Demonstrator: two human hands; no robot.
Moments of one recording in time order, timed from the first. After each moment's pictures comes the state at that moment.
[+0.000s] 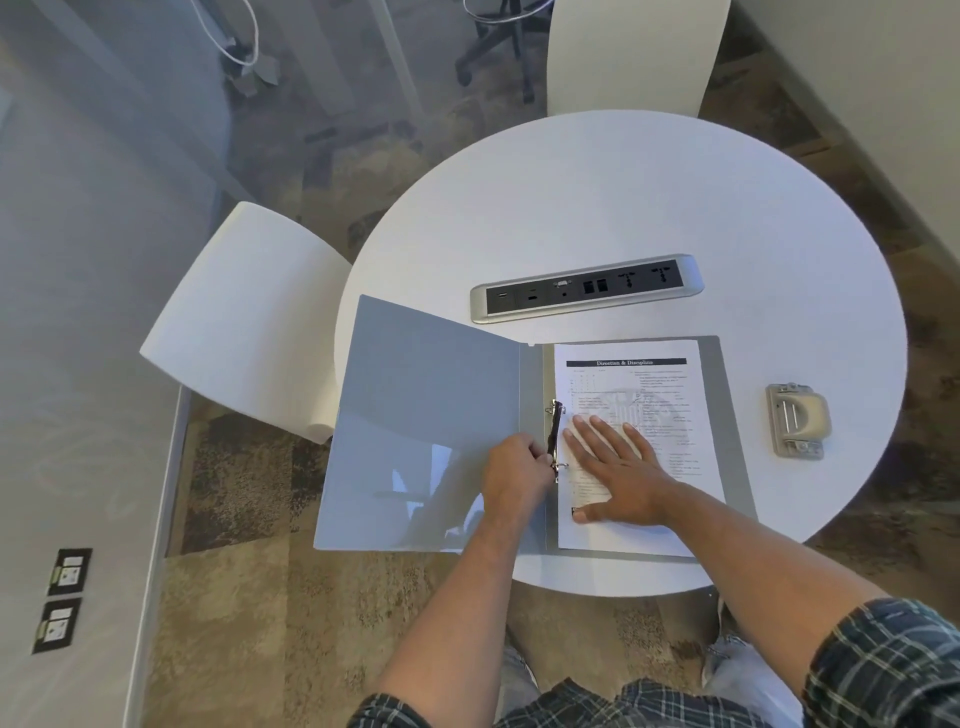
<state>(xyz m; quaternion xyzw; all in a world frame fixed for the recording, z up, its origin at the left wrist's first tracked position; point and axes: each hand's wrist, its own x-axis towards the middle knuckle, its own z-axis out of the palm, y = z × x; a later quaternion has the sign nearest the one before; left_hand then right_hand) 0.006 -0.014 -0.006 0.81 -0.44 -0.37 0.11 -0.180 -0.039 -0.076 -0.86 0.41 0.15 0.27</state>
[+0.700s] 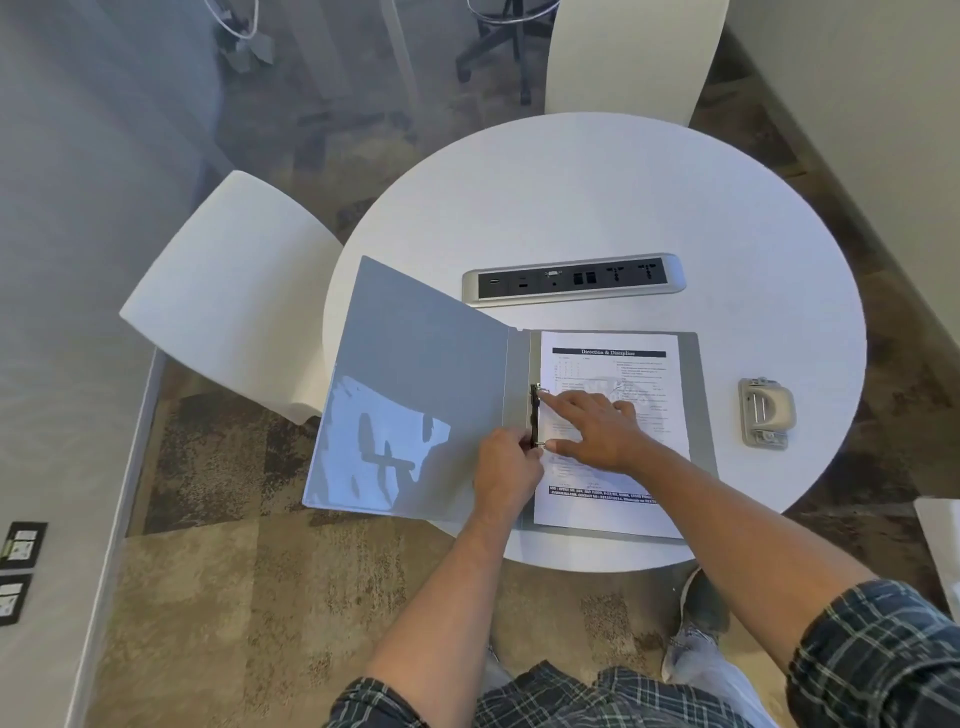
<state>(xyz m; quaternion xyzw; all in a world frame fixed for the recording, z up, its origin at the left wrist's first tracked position) -0.006 0.013 -0.015 0.78 -0.47 -0.36 0.17 -0.162 -0.063 -0.035 -0.81 0.50 0.10 0.29</state>
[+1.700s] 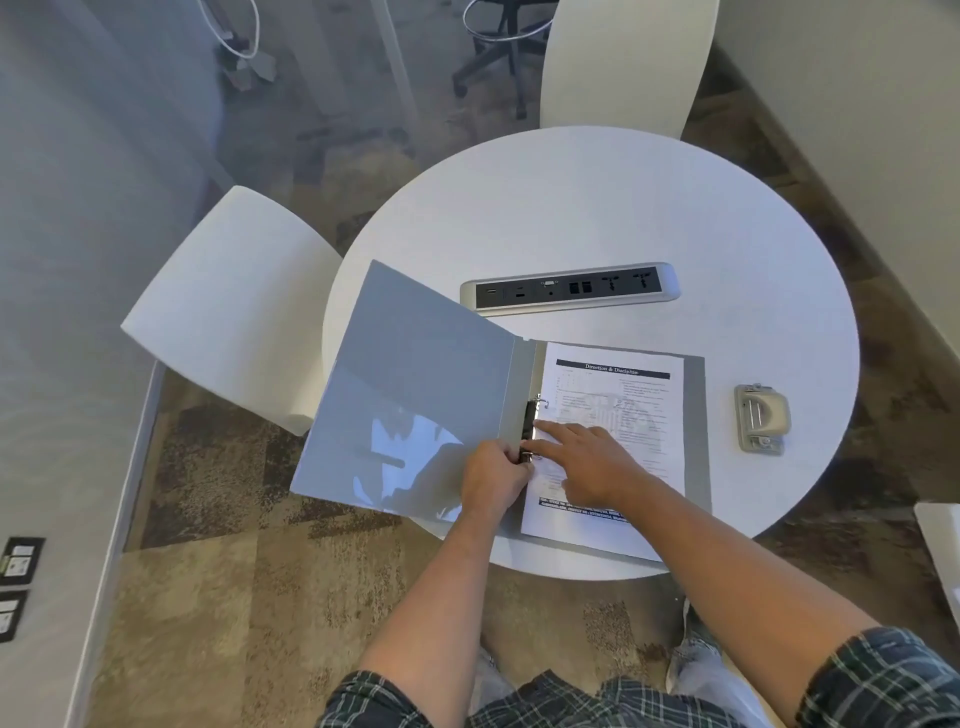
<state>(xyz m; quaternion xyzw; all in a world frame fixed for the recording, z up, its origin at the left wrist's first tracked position) 0.011 0.009 -0.016 0.80 -0.41 -0.41 0.13 -0.150 -0.034 -0.028 -0.88 0.40 0.17 0.20</state>
